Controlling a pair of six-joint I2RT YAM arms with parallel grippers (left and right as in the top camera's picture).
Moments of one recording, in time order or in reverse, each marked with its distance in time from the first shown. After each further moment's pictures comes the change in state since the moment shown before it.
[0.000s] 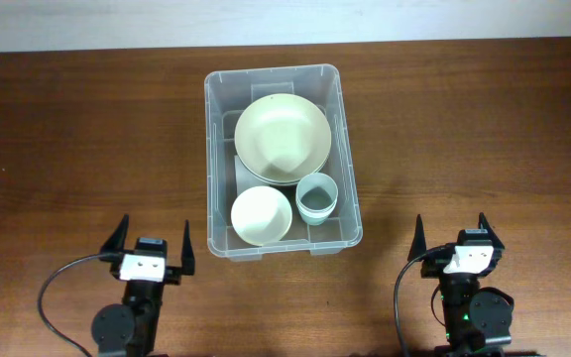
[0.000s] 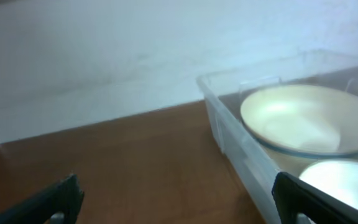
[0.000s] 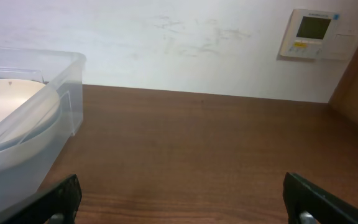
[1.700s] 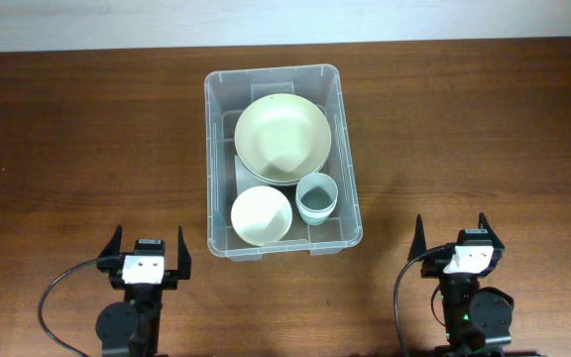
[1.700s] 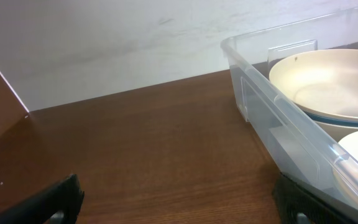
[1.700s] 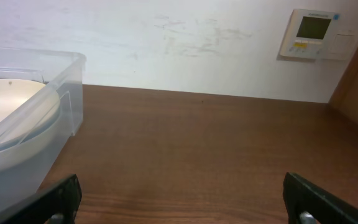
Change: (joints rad) left arm -0.006 -0.065 -0.014 -0.137 -0.117 0.026; right arm 0.000 0.000 0.000 0.000 0.000 0.000
